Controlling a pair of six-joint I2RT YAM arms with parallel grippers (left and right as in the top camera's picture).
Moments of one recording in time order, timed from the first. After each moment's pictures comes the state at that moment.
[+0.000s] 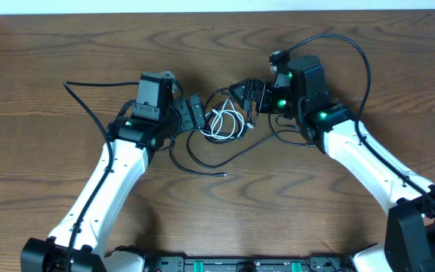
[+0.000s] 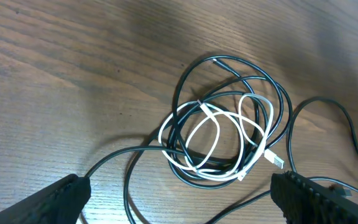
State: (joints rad) left arm -0.25 1.42 1.02 -0.55 0.12 -0.52; right arm 0.41 1.64 1.09 -0.07 -0.41 0.68
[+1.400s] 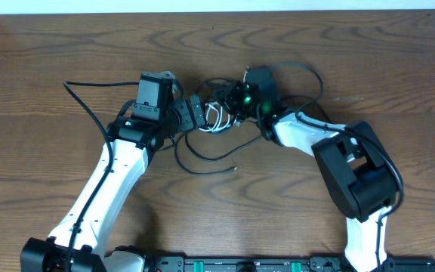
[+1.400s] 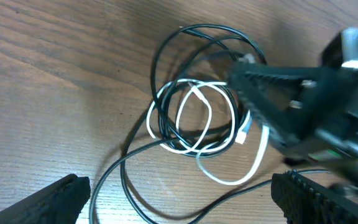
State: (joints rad) left arm -0.25 1.42 1.02 -0.55 0.12 -0.52; right arm 0.52 2.07 1.19 0.36 -0.41 1.26
